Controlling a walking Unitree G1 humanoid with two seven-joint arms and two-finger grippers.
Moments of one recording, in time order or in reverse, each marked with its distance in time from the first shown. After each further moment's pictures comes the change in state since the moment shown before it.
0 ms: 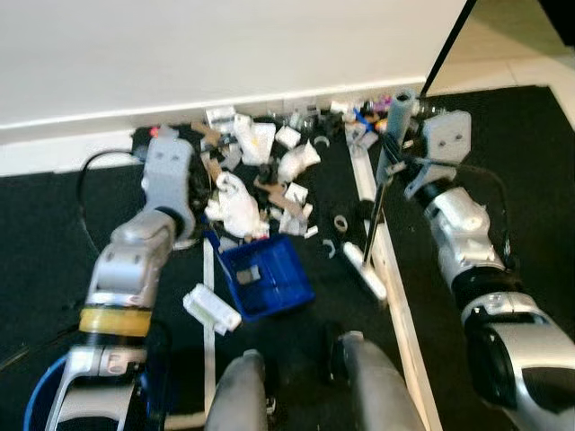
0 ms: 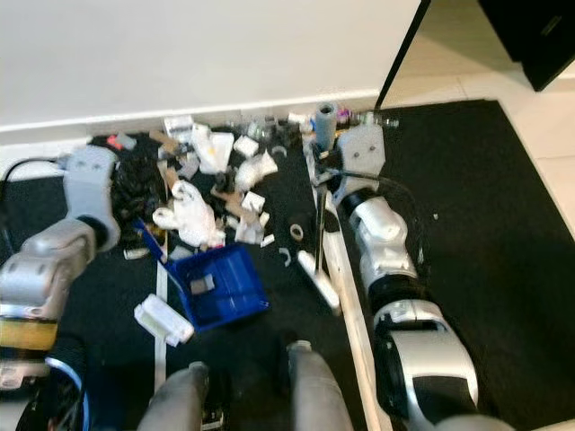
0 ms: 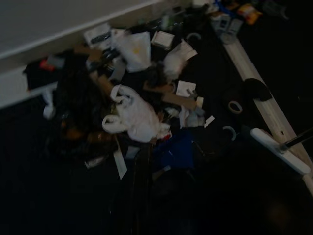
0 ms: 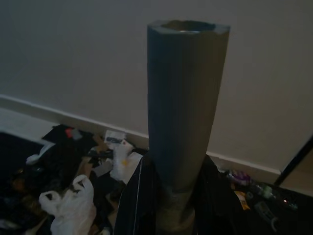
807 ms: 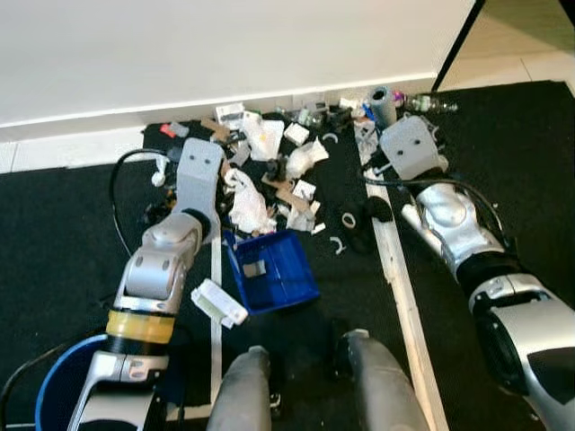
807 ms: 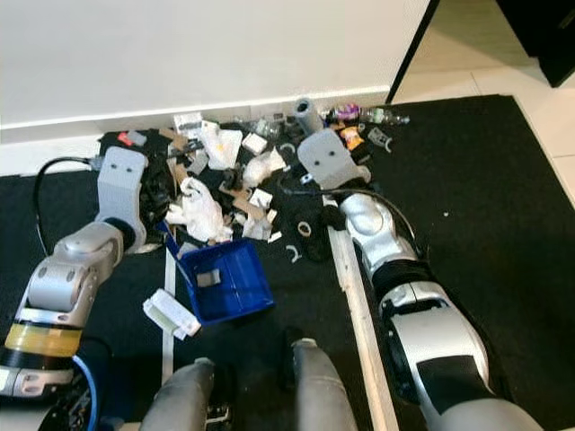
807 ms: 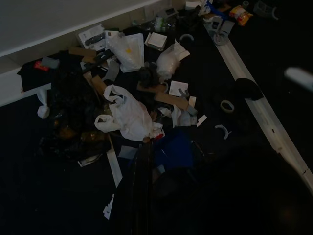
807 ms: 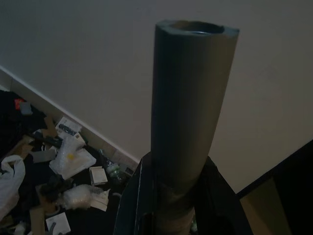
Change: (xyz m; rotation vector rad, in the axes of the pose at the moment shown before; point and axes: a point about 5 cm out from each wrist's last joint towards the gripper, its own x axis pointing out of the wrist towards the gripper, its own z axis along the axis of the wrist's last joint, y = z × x) left arm -0.011 -0.025 -0.008 -0.032 -0.028 -0.052; right arm 0.007 -0.006 0.014 -0.436 -0.037 -0.079
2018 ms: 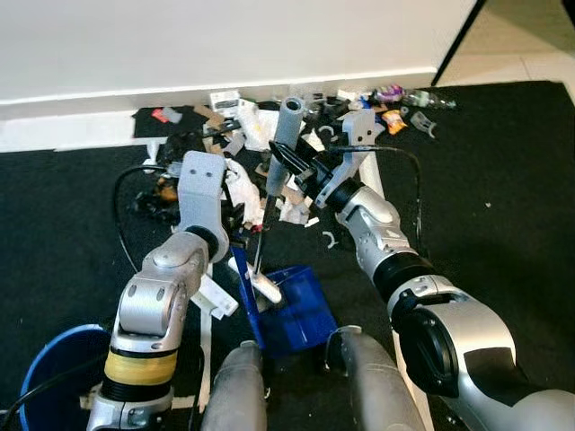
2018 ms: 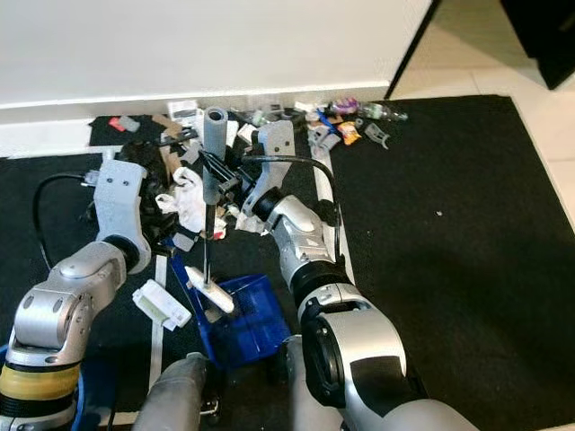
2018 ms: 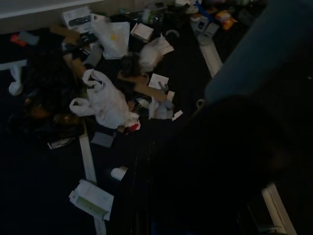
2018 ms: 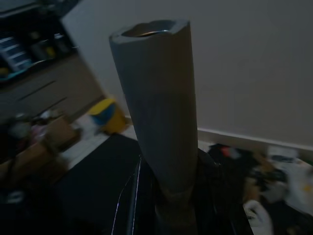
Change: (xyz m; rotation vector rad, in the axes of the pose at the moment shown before) left arm -0.025 -0.025 0.006 -0.091 -0.022 -0.020; right arm 0.009 0.115 0.061 0.932 -0.173 0.676
